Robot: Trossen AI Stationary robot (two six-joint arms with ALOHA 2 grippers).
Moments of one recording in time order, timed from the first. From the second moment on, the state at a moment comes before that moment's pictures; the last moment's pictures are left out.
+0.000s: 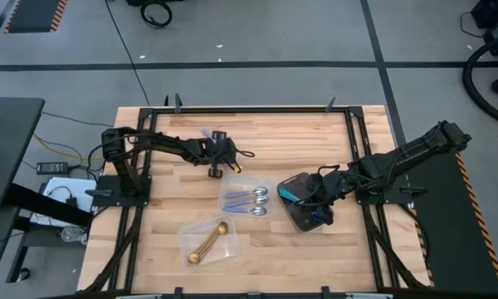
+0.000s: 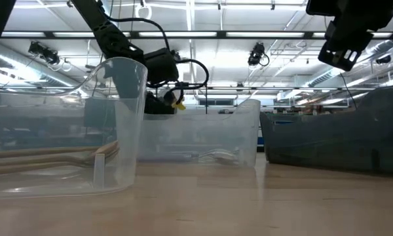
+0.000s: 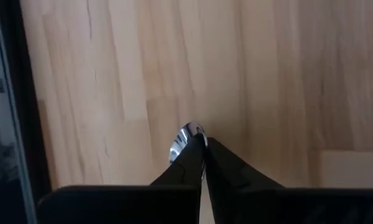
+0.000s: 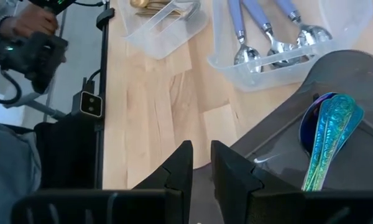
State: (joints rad) left arm 0.25 1.80 0.89 -0.17 -0.40 0.54; right arm 0.34 1.02 0.69 -0.38 -0.03 0.67
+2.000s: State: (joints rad) left arm -0.11 1.70 1.58 -0.80 -0.14 -0.51; right arm 0.61 1.24 0.66 -0.04 0.69 0.37
